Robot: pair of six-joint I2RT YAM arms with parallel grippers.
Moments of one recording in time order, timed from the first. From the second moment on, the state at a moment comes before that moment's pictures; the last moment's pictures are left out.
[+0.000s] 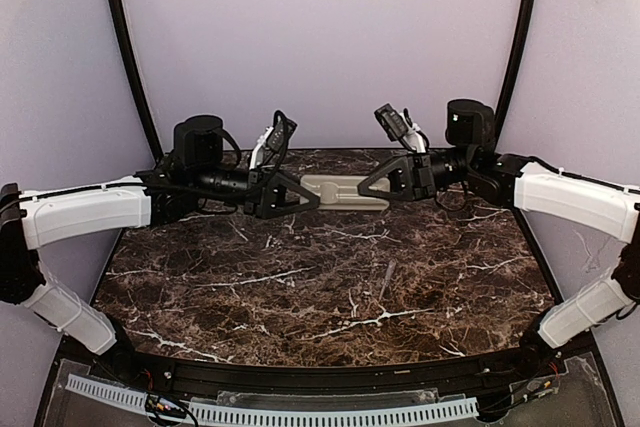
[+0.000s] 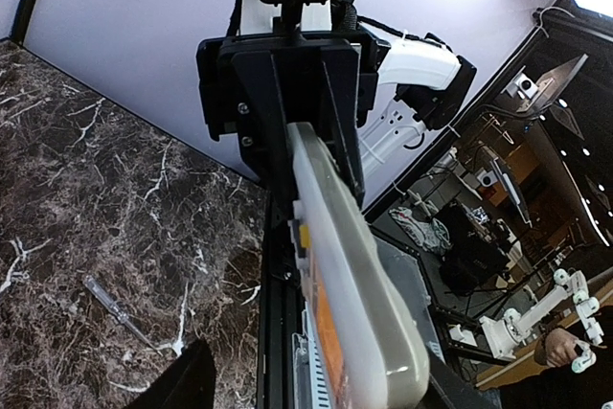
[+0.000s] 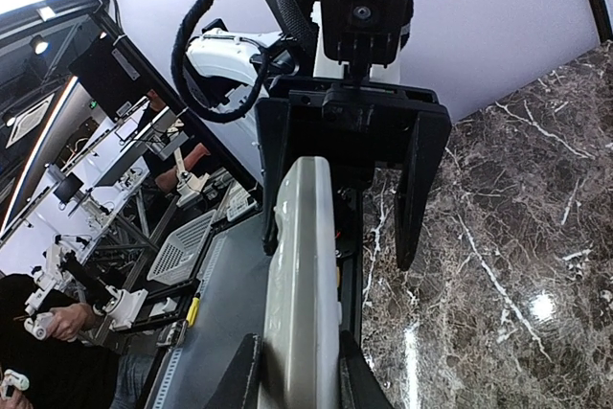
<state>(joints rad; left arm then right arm) -0.75 1.43 1.05 0.19 0.93 -0.49 0.66 1.39 1.07 0.12 -1.17 0.45</state>
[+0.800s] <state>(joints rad) -0.76 1.50 1.06 0.30 0.96 -0.58 0.66 1.43 1.15 -0.07 -1.12 0.33</state>
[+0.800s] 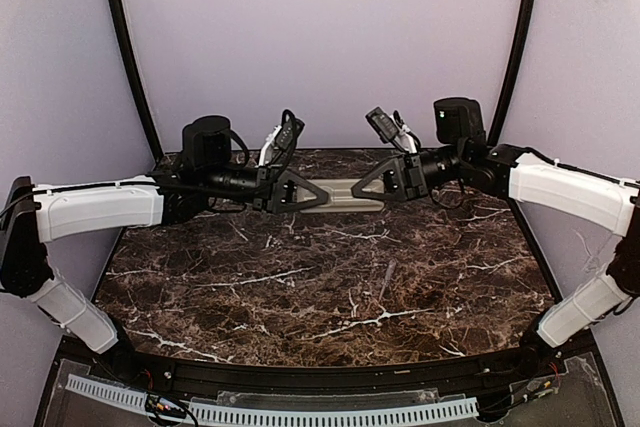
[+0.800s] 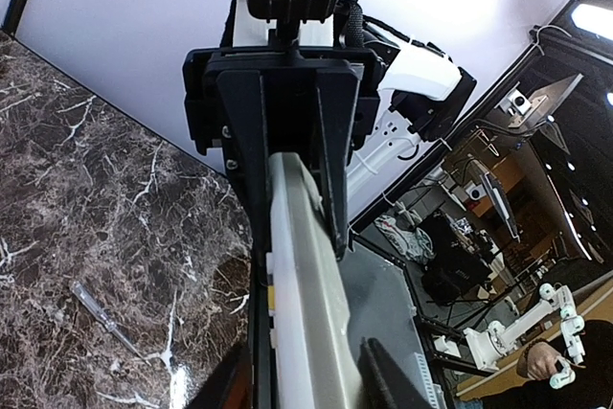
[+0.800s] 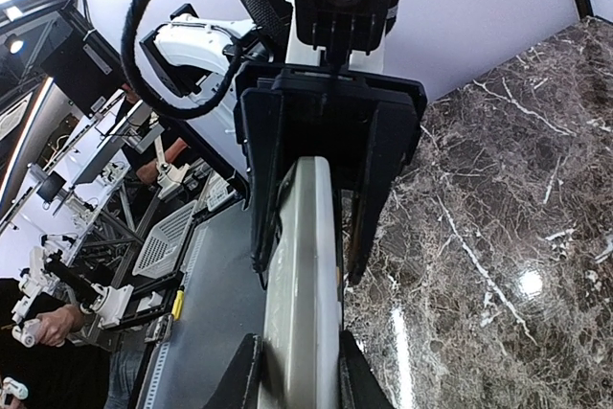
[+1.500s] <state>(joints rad) -0.76 1.51 1.03 0.29 0.82 -0.59 0.59 1.31 1.14 -0.18 -0.73 0.31</state>
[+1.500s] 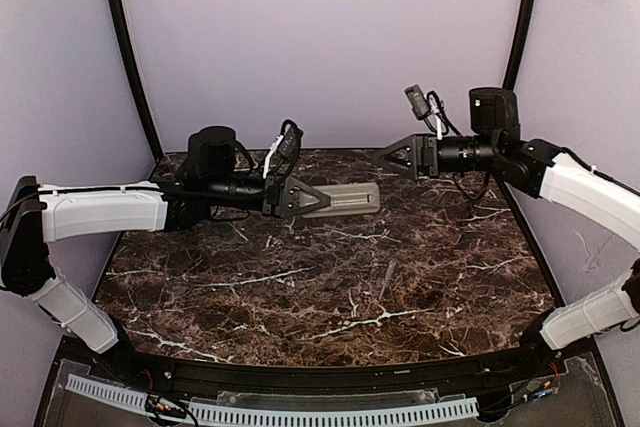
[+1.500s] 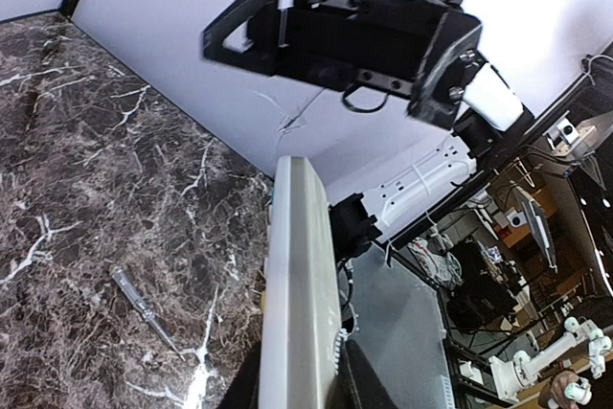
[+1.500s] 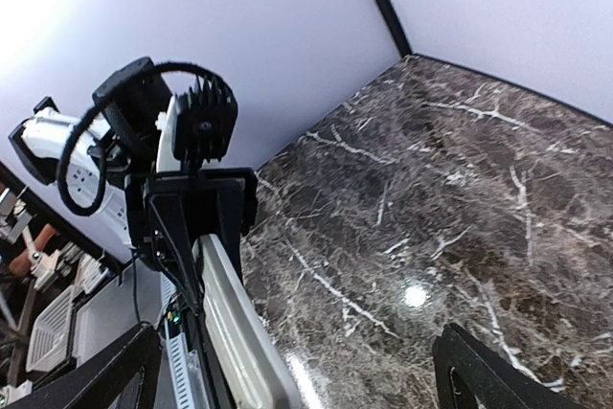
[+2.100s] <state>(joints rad) -0.77 1.59 0.98 0.37 0.57 -0.71 0.62 1.13 1.10 -0.32 -0.35 0.38</state>
